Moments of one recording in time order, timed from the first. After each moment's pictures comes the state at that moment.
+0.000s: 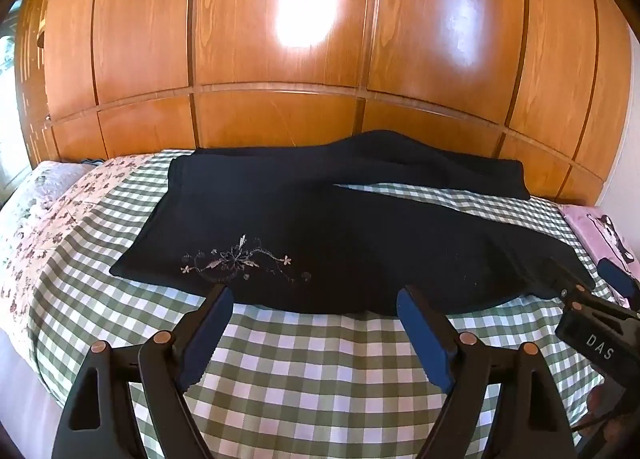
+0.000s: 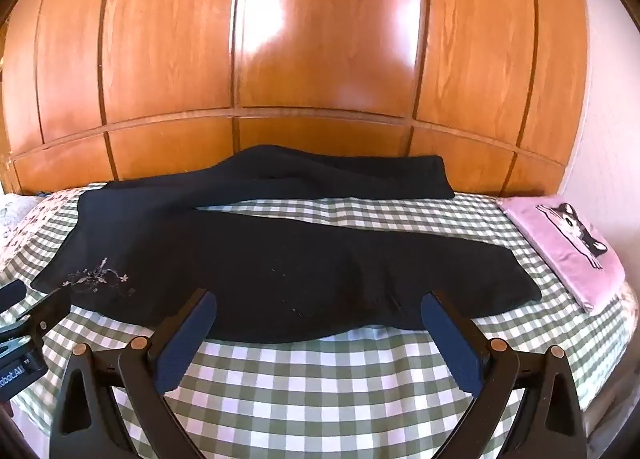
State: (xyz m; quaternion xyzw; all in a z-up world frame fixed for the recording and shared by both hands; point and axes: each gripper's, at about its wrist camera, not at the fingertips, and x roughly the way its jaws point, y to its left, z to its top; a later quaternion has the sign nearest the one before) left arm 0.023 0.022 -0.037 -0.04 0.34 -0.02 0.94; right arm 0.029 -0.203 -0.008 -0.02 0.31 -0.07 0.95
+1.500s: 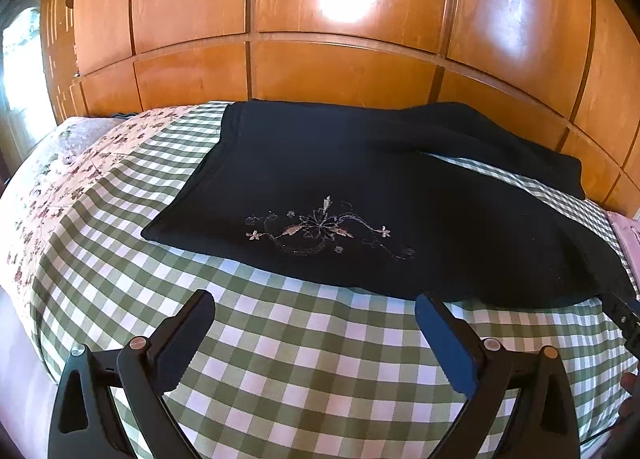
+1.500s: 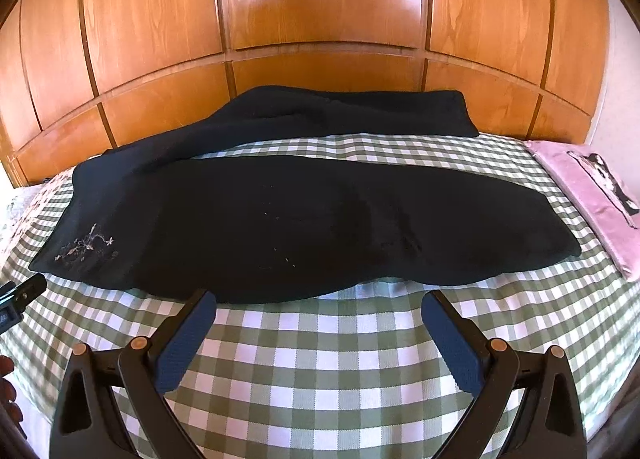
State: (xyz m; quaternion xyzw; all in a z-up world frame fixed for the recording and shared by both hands) left arm 0.057 0.093 -0.090 -0.06 0.39 0.05 0.92; right arm 0.057 -0.228 -0.067 0.04 0.39 -0.03 0.92
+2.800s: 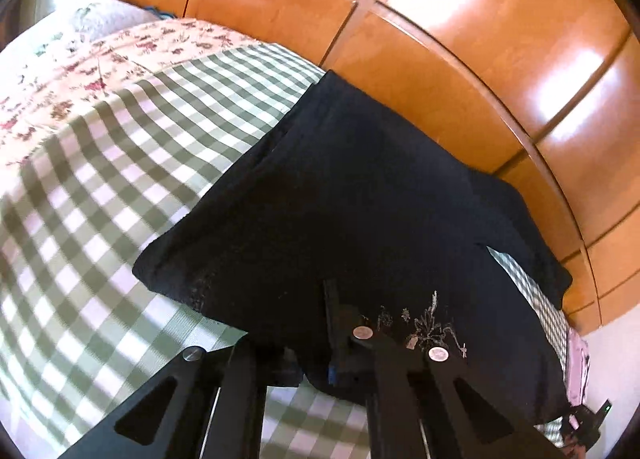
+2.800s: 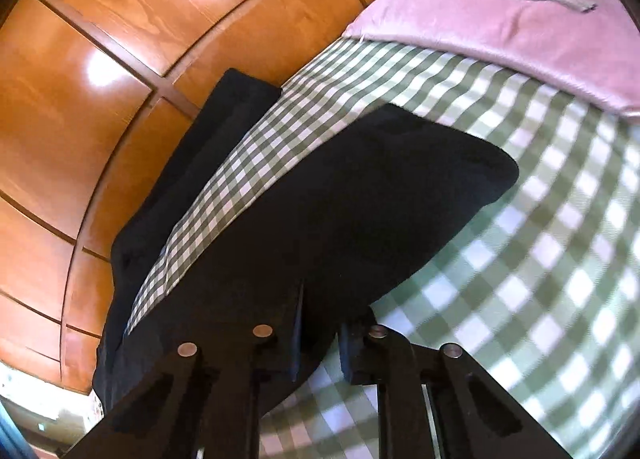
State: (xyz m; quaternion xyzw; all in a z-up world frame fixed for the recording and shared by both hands) left arm 0.118 0.229 -0.095 -0.27 0.43 0.04 0.86; right arm 0.091 -0.520 -0.114 0.38 0.38 -0.13 0.83
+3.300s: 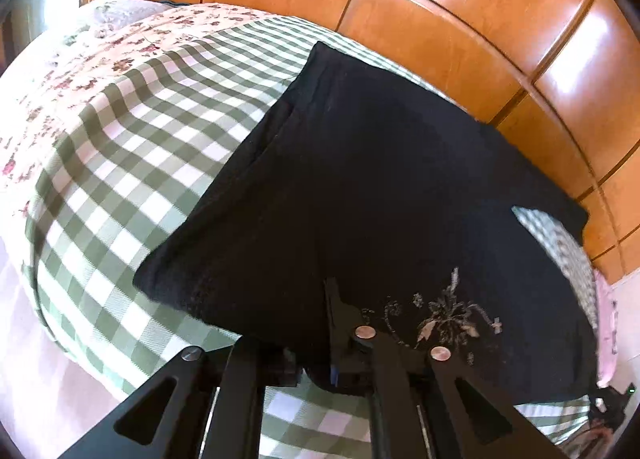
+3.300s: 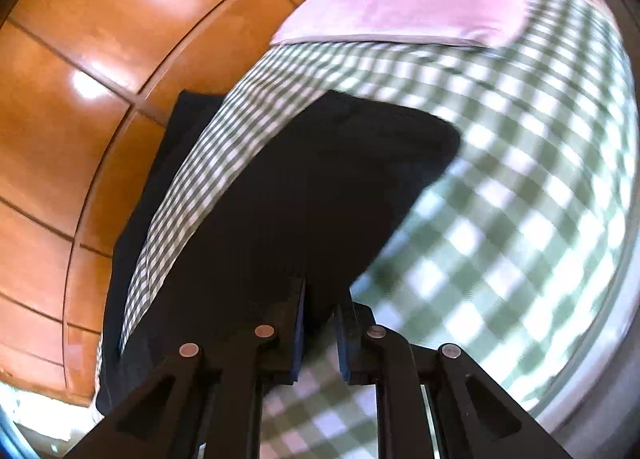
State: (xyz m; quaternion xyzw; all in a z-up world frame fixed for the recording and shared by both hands) left arm 0.048 0.225 -0.107 -0.21 0.48 0.06 0.85; right arm -0.027 -0.537 -0.126 0.41 0.38 -0.17 0.81
